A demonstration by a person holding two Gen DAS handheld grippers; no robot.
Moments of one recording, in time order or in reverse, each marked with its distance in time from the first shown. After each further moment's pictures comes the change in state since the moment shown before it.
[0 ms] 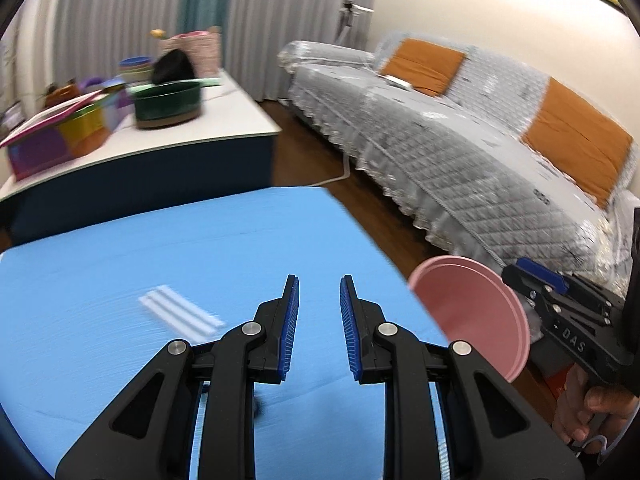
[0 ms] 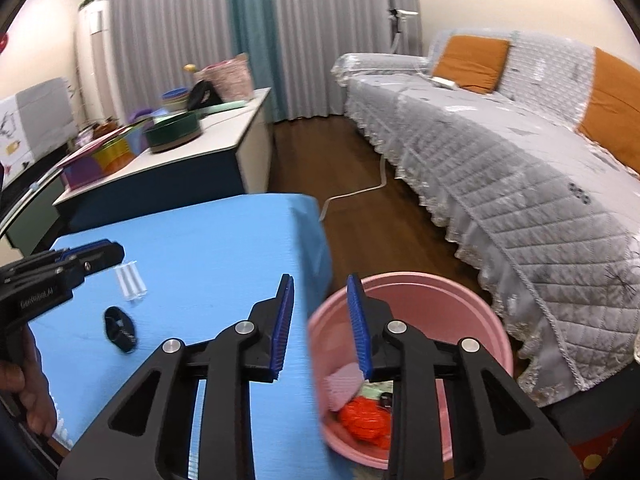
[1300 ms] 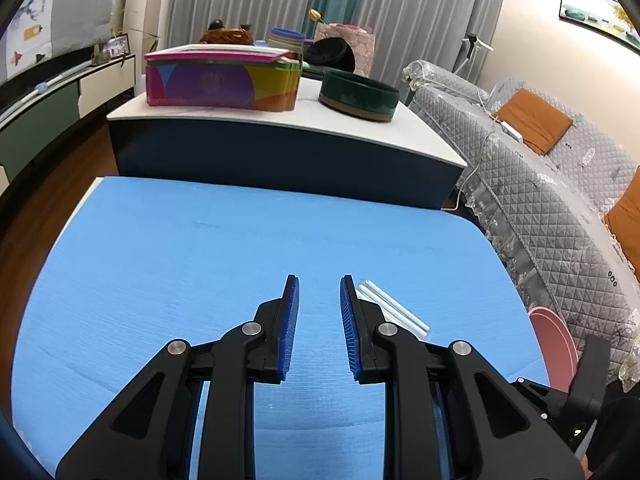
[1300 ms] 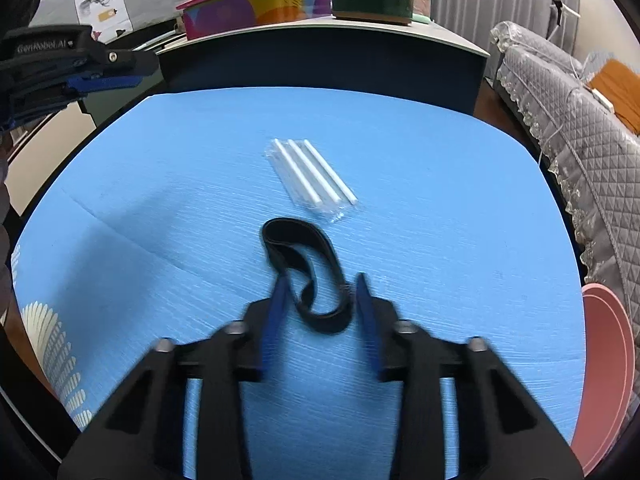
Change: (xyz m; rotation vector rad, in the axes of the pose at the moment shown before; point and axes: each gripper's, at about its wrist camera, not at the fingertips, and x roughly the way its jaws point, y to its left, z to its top) left arm -0.033 0.167 -0.014 -0.277 -0.014 0.225; right arm 0.087 0.203 -0.060 -0.341 0.260 0.280
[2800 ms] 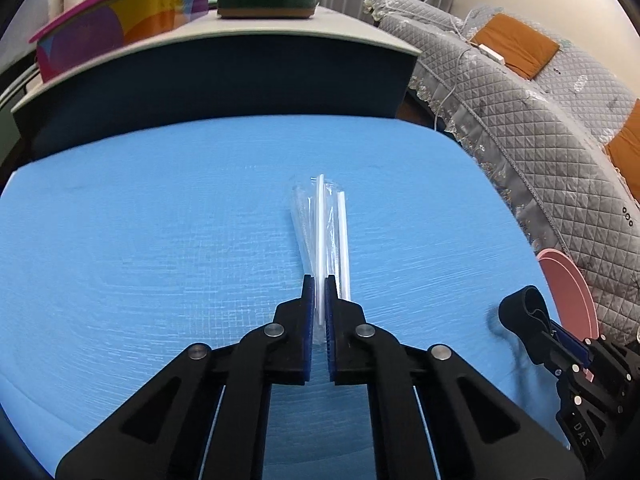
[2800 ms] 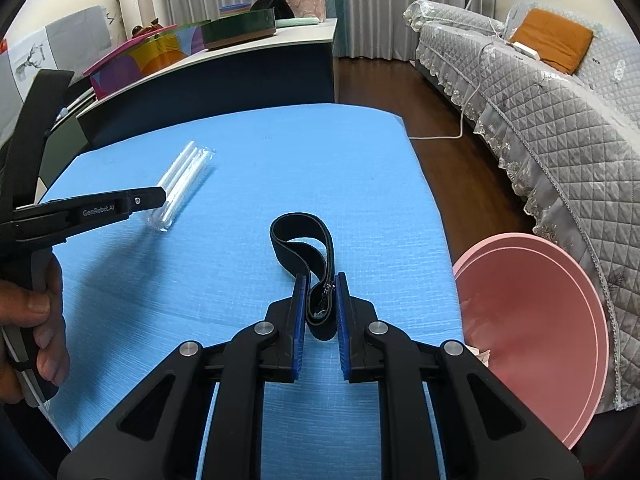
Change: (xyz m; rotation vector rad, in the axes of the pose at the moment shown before) left arm 0.091 -0.093 -0.035 0.135 0.193 -0.036; right arm -0.029 -0.117 -0.022 0.214 -0.046 -0.136
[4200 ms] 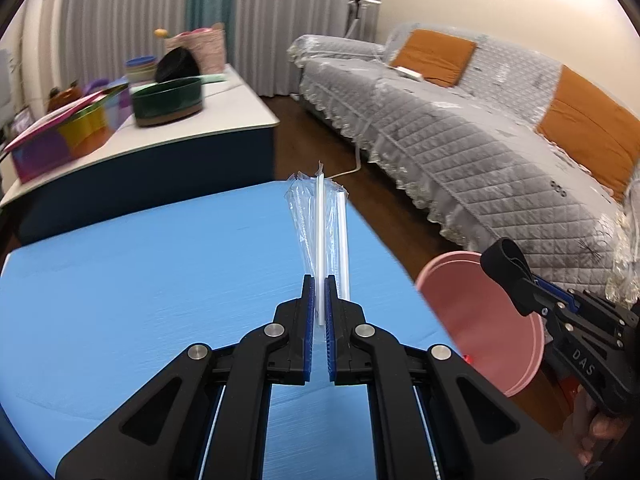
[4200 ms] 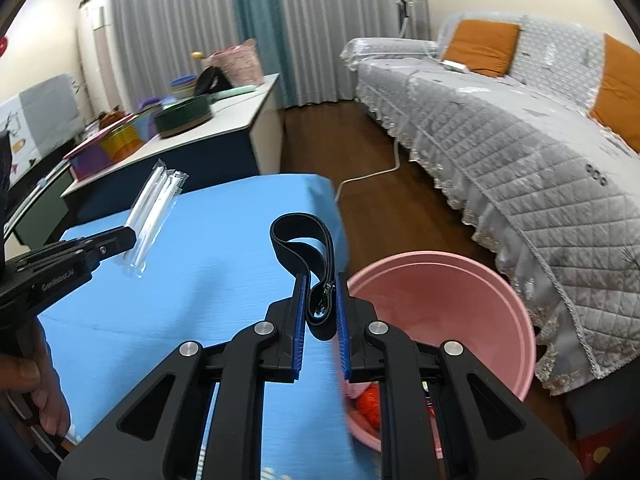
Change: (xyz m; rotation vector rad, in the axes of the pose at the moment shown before) left arm -0.077 -0.117 -0.009 0.200 -0.171 -0.113; right arm -0.097 -0.082 -0.007 0.181 -0.179 -0.104
